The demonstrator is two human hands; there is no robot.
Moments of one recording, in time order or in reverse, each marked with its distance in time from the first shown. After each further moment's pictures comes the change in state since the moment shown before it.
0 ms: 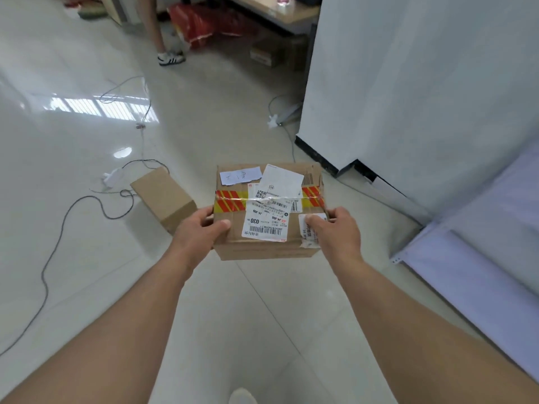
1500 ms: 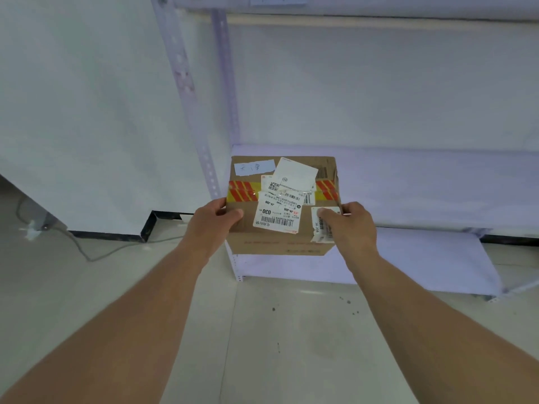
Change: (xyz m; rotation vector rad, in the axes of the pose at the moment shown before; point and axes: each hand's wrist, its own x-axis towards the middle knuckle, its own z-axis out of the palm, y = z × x) left_hand -0.053 0.141 0.586 0.413 -0.722 0.387; right_hand 0.086 0.211 -0.491 0.272 0.762 0.327
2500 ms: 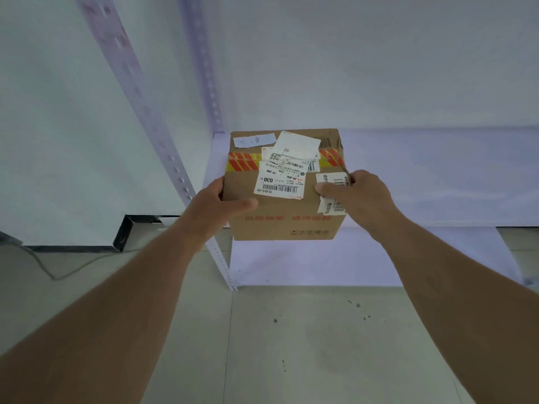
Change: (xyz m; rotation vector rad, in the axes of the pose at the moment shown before) left_hand 0.146 -0.018 0.026 0.063 -0.246 0.064; right_hand 0.133 -0.006 0.048 -0.169 -0.145 -0.031
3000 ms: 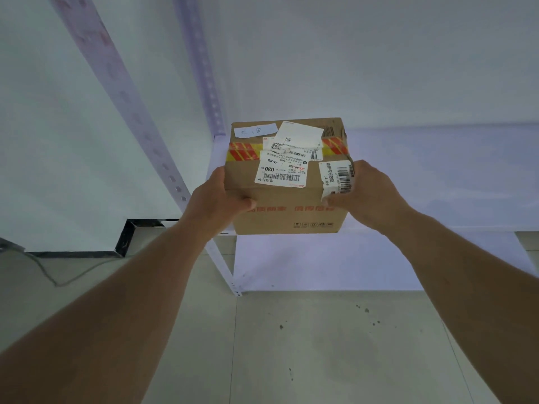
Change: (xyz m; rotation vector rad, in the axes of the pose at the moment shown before) left_hand 0.036 0.006 0.001 0.321 0.172 0.024; right_hand 0.032 0.000 0.005 -0.296 -0.037 -0.192
